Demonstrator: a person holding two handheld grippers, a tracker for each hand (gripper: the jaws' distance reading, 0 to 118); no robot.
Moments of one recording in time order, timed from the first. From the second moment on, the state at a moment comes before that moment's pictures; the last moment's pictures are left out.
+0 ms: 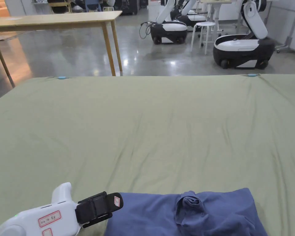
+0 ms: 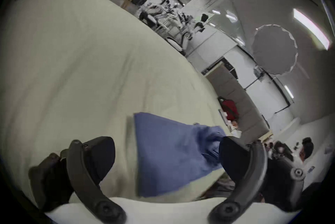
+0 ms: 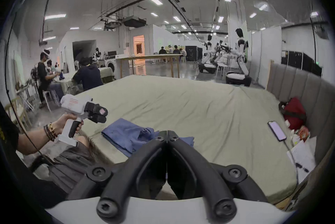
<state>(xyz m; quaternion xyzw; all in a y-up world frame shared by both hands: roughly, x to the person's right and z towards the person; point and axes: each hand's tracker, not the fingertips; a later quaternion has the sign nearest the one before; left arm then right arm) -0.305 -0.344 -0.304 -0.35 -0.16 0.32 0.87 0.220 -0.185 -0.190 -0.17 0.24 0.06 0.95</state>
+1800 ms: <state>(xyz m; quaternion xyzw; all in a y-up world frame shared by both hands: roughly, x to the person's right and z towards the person) -0.132 -0.305 -0.374 -0.46 -0.28 0.29 0.79 0.272 -0.190 -0.173 -0.19 0.17 0.00 0.97</state>
